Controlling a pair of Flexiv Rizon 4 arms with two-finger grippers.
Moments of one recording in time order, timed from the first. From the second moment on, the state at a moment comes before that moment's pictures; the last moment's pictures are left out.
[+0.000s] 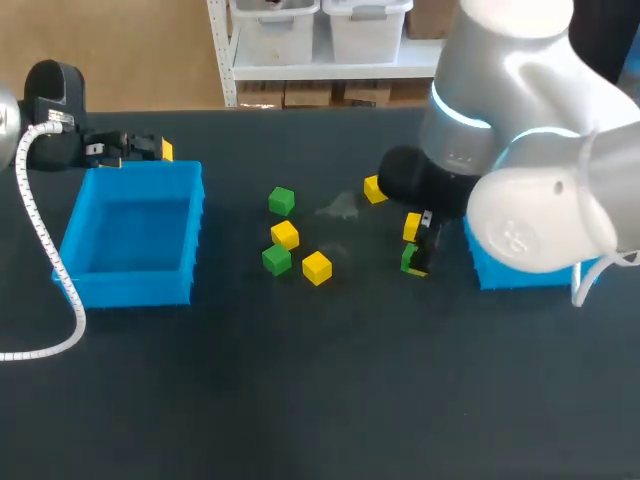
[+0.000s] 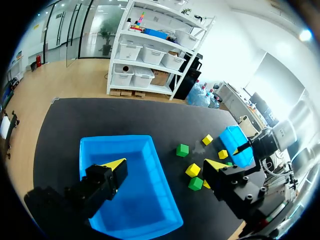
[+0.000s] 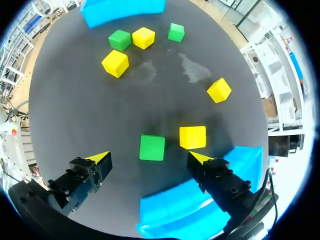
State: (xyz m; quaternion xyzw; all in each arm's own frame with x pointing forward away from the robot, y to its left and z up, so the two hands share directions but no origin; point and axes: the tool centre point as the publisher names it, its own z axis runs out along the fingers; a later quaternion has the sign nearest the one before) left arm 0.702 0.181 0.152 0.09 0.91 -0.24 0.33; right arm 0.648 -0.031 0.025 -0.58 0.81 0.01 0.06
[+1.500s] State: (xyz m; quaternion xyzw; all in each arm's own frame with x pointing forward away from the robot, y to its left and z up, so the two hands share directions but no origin) left arm 0.702 0.181 0.152 0.09 0.91 -0.24 0.33; right arm 0.662 -0.024 -0.017 -0.56 0.83 -0.03 0.03
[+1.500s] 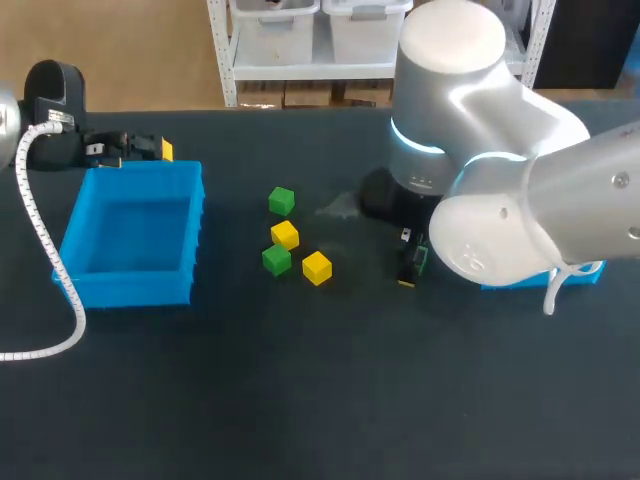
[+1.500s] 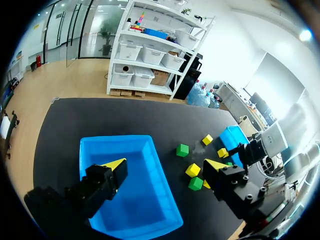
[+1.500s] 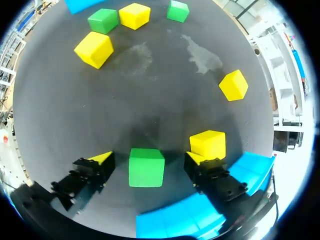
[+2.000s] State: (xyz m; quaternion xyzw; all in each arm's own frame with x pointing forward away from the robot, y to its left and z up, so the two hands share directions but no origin) left arm 0.702 0.181 0.152 0.09 0.91 -0.24 0.33; right arm 0.670 -0.025 -0.013 -0.55 0.84 -0.03 0.04
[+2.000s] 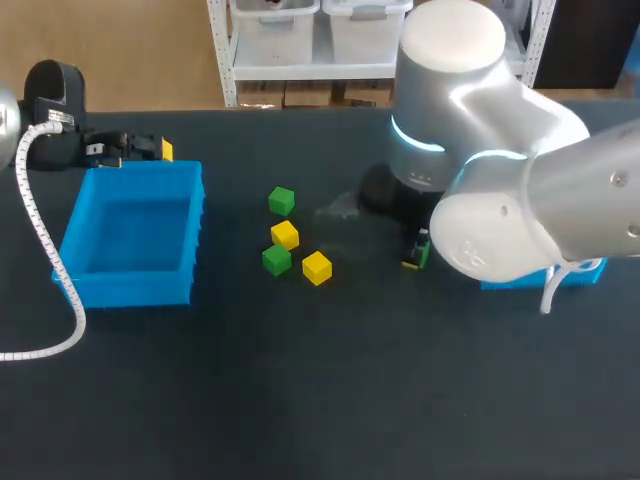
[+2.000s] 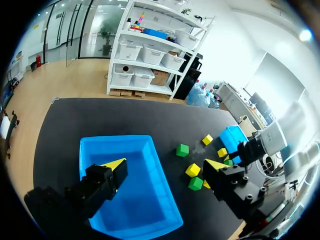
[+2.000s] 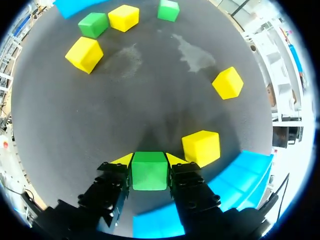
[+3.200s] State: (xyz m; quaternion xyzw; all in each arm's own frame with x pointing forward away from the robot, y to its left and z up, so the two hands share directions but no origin) left arm 0.702 0.181 0.152 0.09 0.91 -0.24 0.33; right arm 0.735 -0.162 0.087 -0.35 0.93 -0.06 0.10
